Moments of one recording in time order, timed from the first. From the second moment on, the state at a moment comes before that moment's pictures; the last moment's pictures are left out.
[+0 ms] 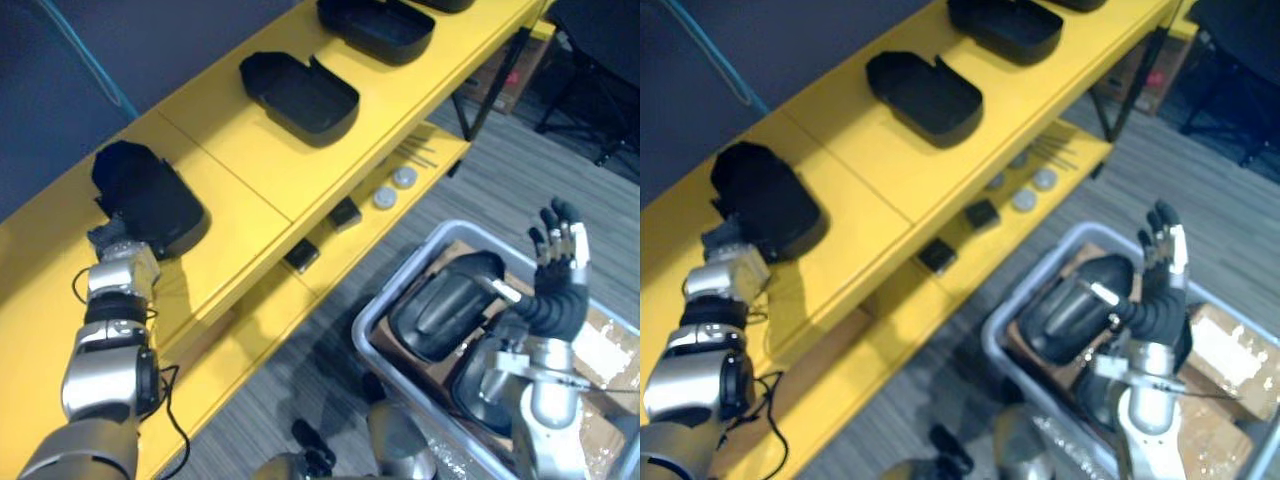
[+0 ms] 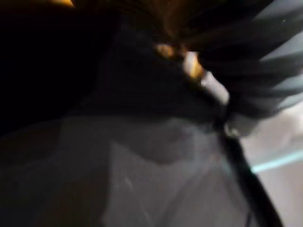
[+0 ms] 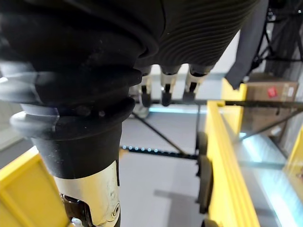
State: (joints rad) left arm -0.83 0.54 0.21 0.89 -0.38 0.37 0.63; right arm 0.22 -0.25 -0.11 -0.37 0.09 -0.42 -0.26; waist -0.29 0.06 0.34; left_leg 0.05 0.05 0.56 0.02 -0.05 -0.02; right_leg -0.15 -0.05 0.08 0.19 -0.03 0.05
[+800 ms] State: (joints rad) left arm -0.64 0.52 0.11 0.69 -0.54 0.09 0.64; right arm 0.22 -0.25 -0.11 -0.37 0.02 -0.49 -0.20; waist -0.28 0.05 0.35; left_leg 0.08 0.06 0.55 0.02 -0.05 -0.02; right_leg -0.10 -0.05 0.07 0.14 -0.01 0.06
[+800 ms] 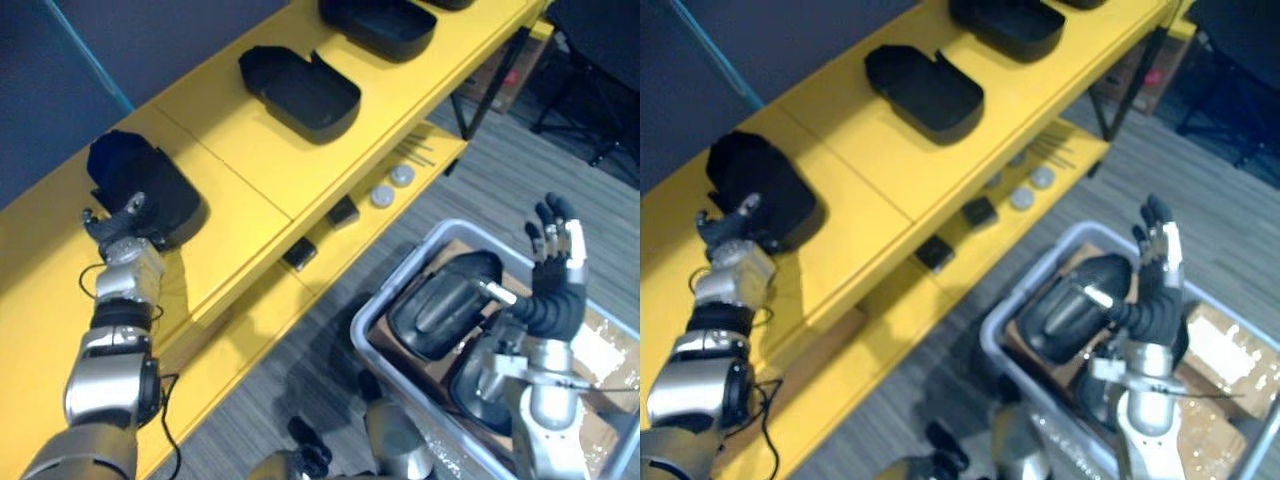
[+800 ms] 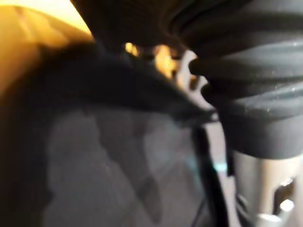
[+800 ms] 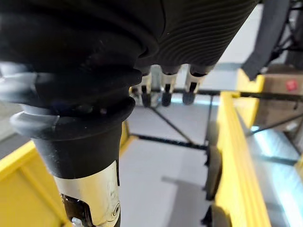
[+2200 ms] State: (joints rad) left arm 0.11 0.15 0.09 -0.48 0.00 -0.53 0.45; right arm 0.20 -0.15 -0.21 -0.26 0.04 -0.37 -0.26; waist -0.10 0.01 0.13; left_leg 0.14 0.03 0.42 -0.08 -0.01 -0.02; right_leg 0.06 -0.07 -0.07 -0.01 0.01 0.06
